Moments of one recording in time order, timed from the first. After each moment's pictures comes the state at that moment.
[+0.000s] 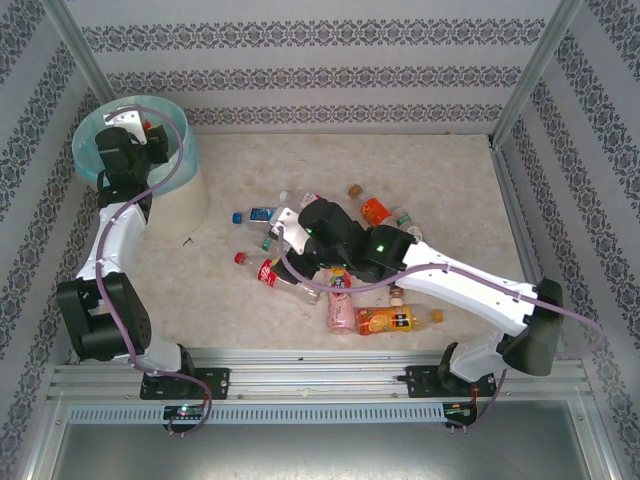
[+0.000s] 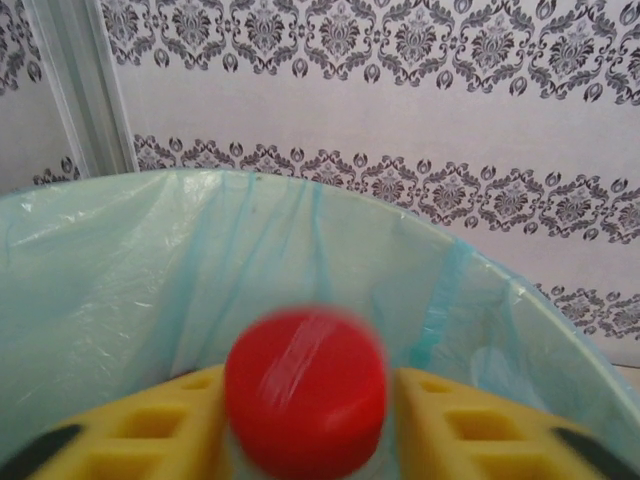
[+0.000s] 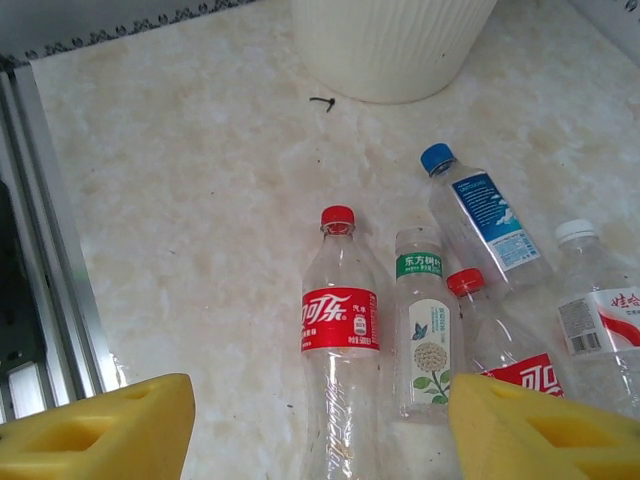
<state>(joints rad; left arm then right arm) 0.24 1.50 1.22 0.11 0.08 -0.05 1.05 1.45 1.39 -0.62 -0.01 -0.06</state>
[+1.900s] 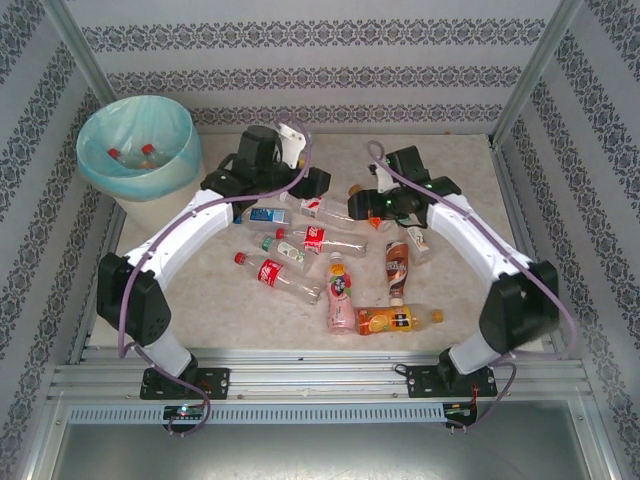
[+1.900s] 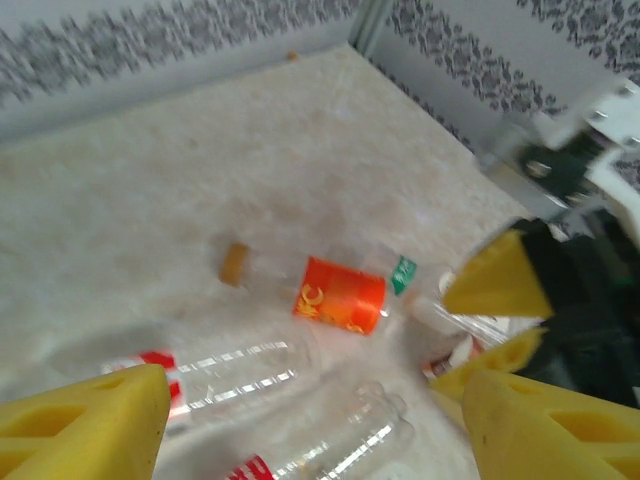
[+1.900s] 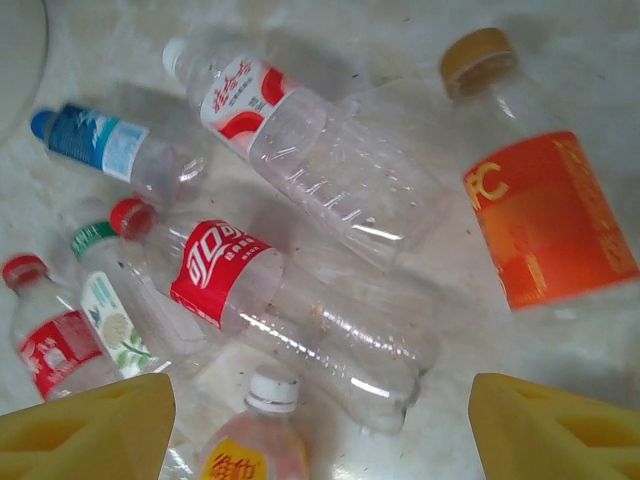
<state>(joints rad) -0.47 1.66 1.49 -0.36 0.36 -0.14 0.36 1.60 1.35 -0.71 -0.27 0.21</state>
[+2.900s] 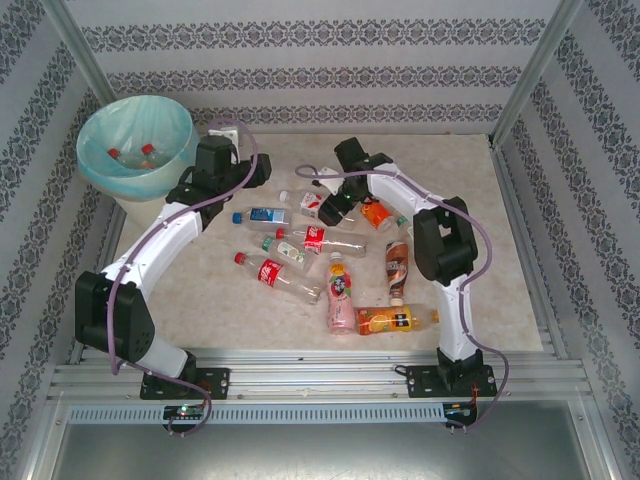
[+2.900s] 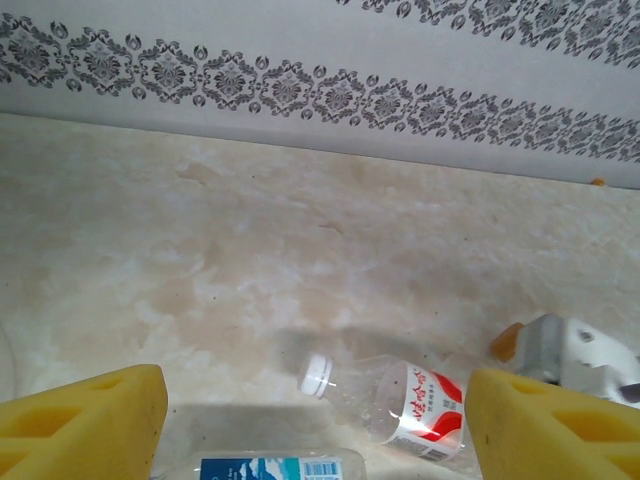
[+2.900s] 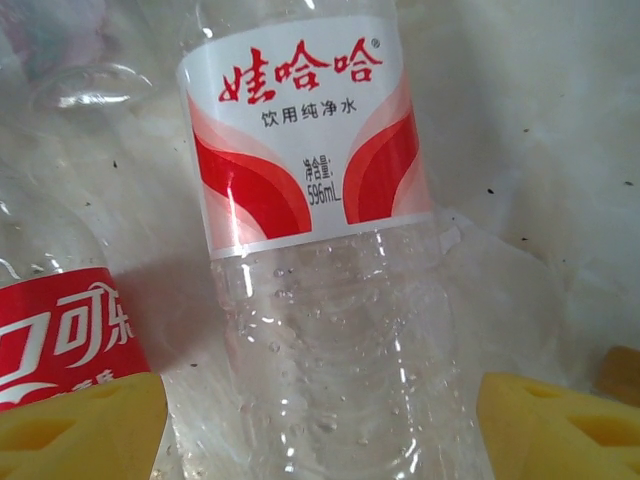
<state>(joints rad) -0.27 1.51 1.27 -0.25 -0.03 -0.34 0.43 2.20 1.84 -0.83 -0.26 -0.48</state>
